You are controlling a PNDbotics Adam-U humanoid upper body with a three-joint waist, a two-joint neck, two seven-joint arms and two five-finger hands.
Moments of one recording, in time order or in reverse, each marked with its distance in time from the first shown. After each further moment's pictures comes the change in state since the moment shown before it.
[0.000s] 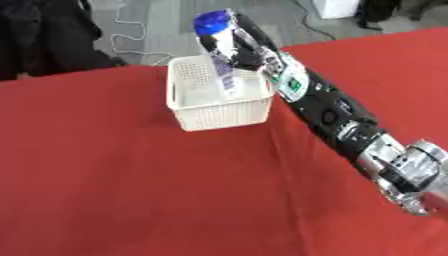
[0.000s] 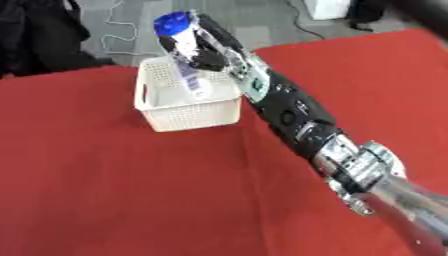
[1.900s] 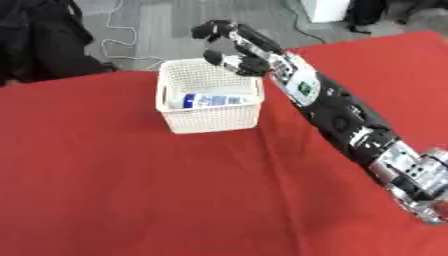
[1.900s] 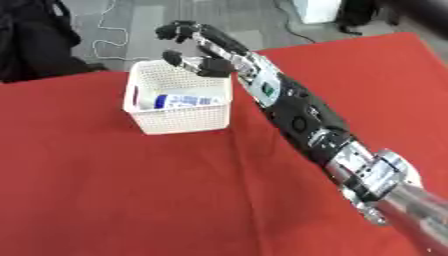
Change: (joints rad) left arm 0.019 0.002 -0.002 0.000 0.000 0.005 -0.001; right arm 0.068 -0.076 0.020 -0.206 -0.213 0.165 0.241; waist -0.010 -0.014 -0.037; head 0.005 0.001
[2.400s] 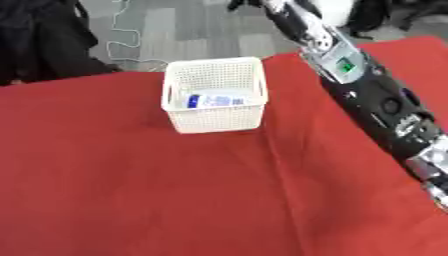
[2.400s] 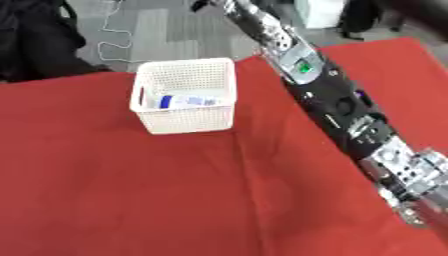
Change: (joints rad) left arm 0.020 0.021 0.004 0.000 -0.006 0.007 0.005; right arm 0.116 -0.181 -0.057 -0.343 -0.595 0.242 0.083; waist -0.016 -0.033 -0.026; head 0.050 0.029
